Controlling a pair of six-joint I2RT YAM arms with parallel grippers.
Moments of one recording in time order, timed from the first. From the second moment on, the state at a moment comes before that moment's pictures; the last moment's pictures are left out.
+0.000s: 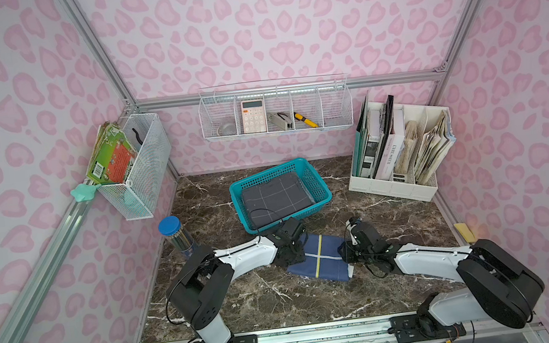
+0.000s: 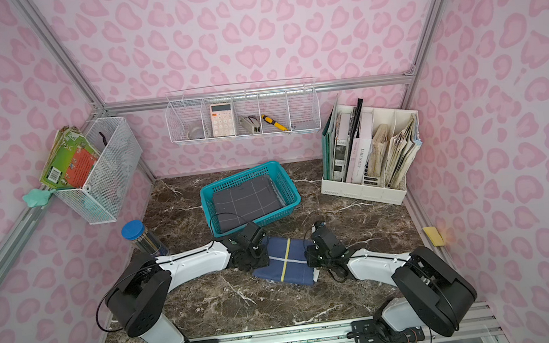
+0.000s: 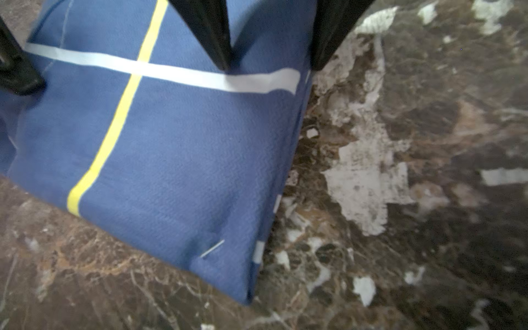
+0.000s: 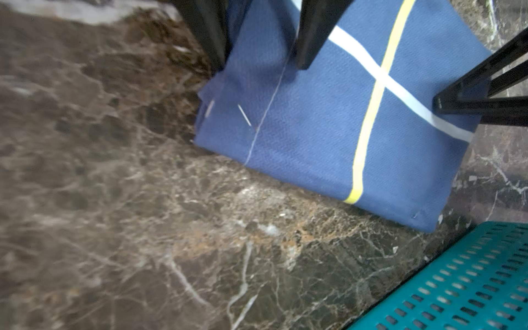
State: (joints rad) left arm -0.76 1.70 0.95 -0.43 0.00 -0.81; right arm 0.69 1.40 0.48 0.06 -0.01 0.64
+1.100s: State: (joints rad) left arm -0.79 1.15 1.03 -0.60 -0.46 -0.75; right arm 0.79 1.34 1.01 -0.07 0.13 0.41
